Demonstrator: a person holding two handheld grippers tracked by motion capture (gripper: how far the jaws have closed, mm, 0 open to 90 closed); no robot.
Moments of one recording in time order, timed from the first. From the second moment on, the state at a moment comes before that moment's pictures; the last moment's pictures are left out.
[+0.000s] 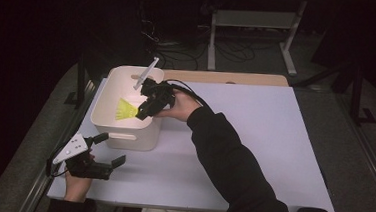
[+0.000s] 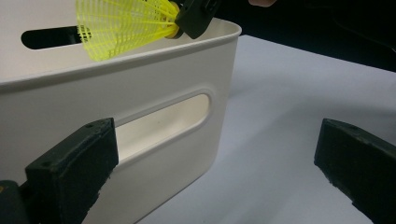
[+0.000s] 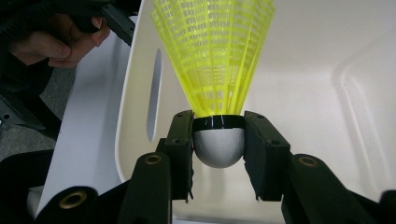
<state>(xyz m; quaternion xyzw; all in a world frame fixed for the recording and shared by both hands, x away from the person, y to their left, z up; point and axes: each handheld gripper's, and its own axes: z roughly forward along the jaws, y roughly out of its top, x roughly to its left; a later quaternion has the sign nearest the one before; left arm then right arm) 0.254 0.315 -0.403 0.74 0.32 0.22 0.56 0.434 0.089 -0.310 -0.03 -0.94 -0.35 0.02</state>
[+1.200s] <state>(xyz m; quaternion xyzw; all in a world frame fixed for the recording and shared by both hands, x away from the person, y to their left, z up) 0.253 0.315 -0.404 0.74 0.32 0.21 0.56 0.434 0.047 -0.289 -0.10 -0.92 -0.38 -0.02</state>
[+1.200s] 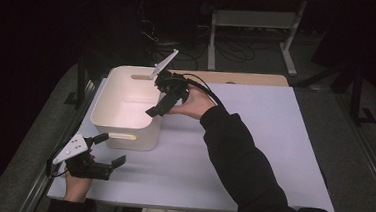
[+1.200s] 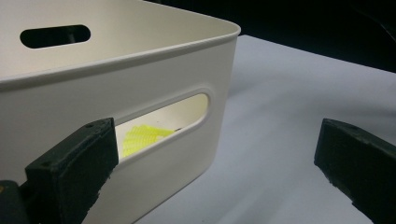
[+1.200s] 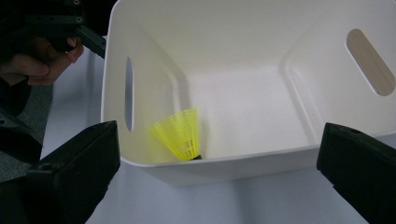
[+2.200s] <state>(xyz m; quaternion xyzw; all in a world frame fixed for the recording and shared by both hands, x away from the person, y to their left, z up) 0.254 0.315 -0.404 0.74 0.32 0.22 0.55 0.431 -0.013 -0.287 -0.14 -0.91 -0.39 -0.04</state>
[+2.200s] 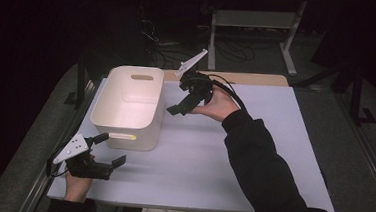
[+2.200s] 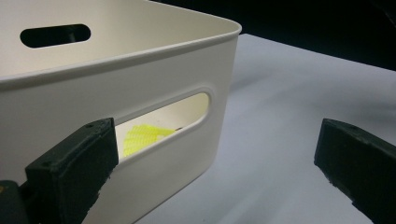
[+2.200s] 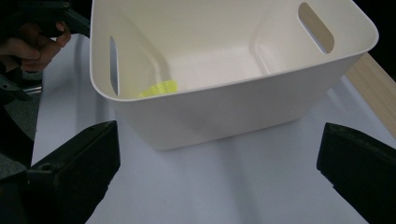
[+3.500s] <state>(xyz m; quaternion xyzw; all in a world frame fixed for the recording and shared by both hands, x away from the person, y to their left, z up) 0.254 0.314 -0.404 0.74 0.32 0.21 0.55 0.415 -0.071 -0.304 -0.18 -0.89 -0.42 -0.07</state>
